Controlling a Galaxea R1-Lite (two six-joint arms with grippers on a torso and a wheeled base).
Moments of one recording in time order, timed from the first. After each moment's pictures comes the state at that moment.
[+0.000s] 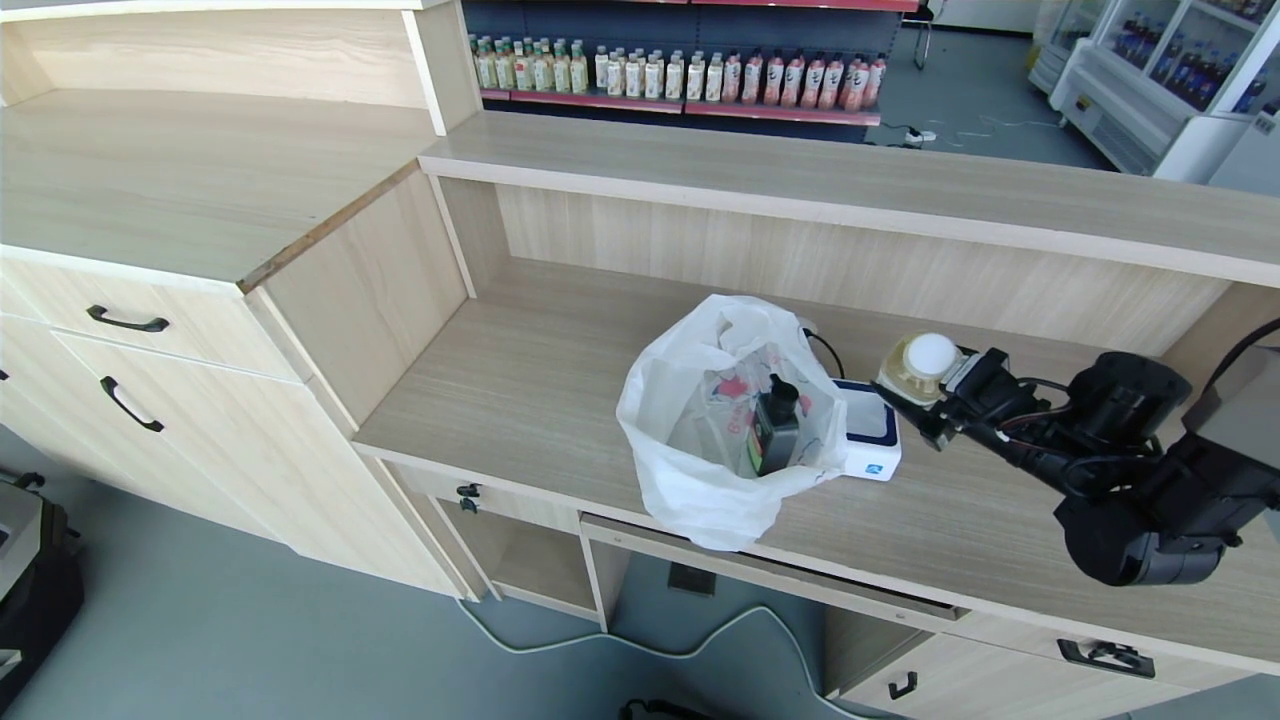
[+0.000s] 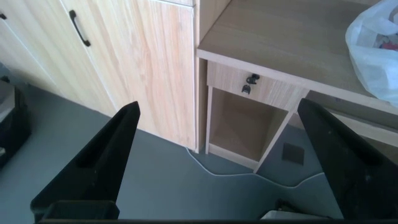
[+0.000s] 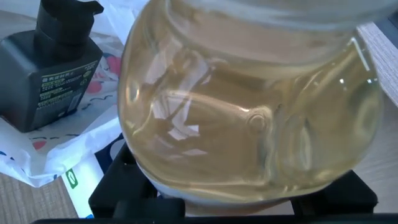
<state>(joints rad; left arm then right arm) 0.00 0.00 0.00 -0.04 0.13 -0.03 0.00 2.18 -0.79 -1.57 0.59 -0.80</state>
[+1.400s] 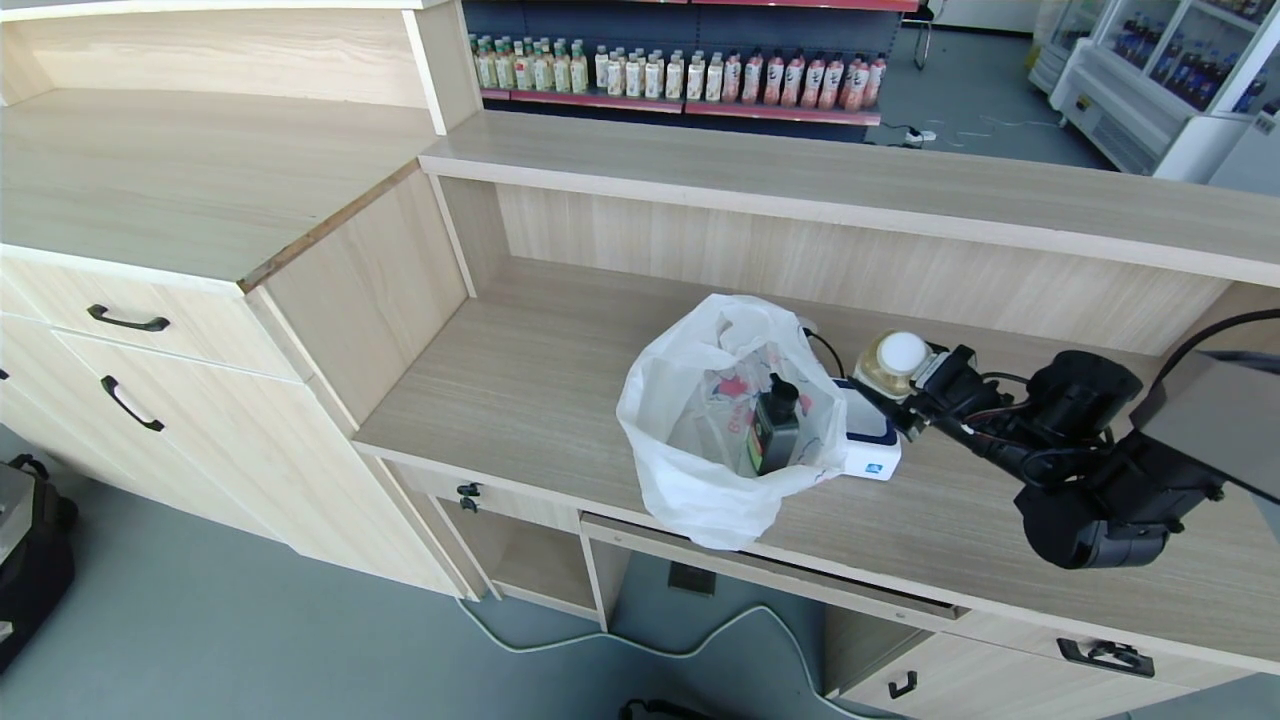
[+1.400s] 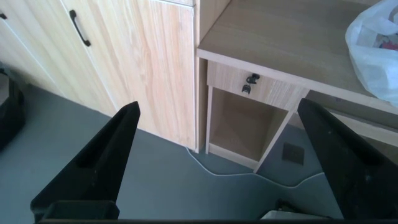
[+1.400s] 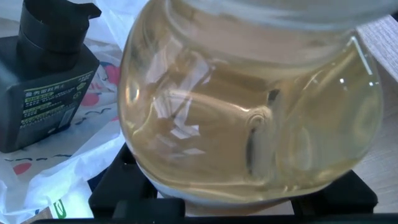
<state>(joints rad) 0.00 0.00 0.00 -0.04 0.13 -0.03 0.02 2.28 -0.92 -1.57 0.59 -0.79</state>
